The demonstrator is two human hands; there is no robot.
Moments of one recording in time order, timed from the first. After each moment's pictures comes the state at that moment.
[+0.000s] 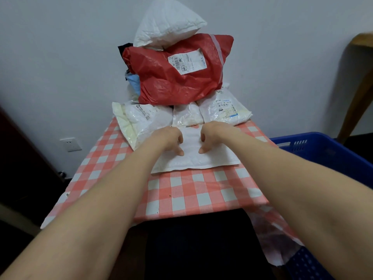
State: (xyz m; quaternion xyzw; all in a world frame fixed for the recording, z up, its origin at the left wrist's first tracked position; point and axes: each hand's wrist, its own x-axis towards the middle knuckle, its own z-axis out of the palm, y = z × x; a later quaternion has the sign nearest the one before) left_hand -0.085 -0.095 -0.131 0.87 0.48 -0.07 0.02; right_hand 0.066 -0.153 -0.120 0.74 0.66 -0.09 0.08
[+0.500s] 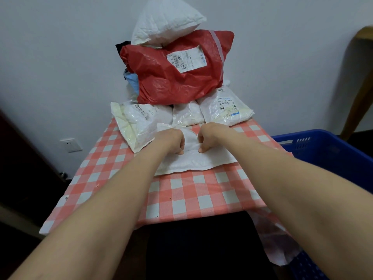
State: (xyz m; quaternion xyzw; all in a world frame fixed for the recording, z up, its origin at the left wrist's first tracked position) left_hand -0.078 -0.092 -0.139 0.88 0.47 -0.07 0.01; right_hand 0.066 -0.149 -0.123 0.72 0.68 -0.12 0.05
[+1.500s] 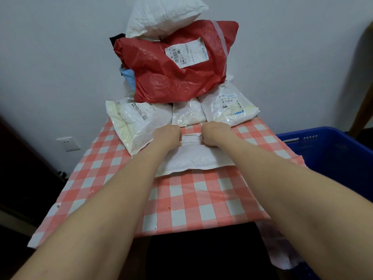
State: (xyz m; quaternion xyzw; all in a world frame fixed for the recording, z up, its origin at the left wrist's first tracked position) left_hand -0.070 -0.061 -0.153 0.86 0.51 -0.01 -0.04; right_hand 0.072 -0.117 -0.151 0.78 0.63 -0.04 -0.01
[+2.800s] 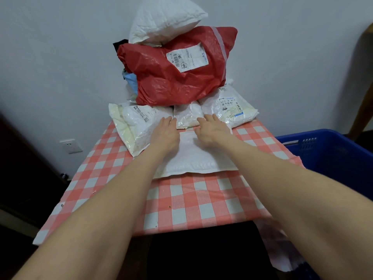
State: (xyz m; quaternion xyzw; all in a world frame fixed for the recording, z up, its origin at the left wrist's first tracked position) left_hand -0.081 -0.062 -0.160 0.85 0.51 0.12 -0.03; right_hand 0.069 -0.122 -0.150 0.76 0.63 -0.05 -0.11
